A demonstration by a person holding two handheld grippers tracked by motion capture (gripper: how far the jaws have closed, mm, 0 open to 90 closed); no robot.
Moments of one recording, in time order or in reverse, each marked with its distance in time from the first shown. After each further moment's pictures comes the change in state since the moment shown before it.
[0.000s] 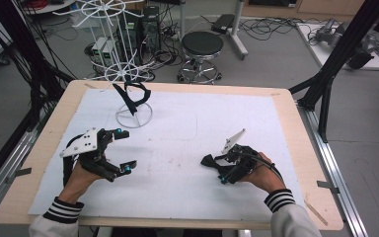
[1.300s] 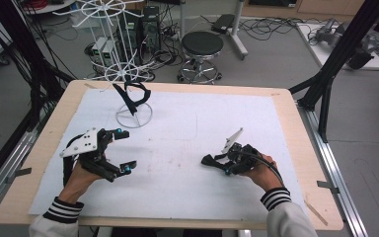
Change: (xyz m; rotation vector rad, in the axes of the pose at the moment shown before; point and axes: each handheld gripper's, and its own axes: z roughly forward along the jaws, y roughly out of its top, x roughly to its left) left arm 0.001 0.000 -0.001 -0.003 -0.002 0.003; right arm -0.009 0.001 0.001 0.067 -0.038 -0.024
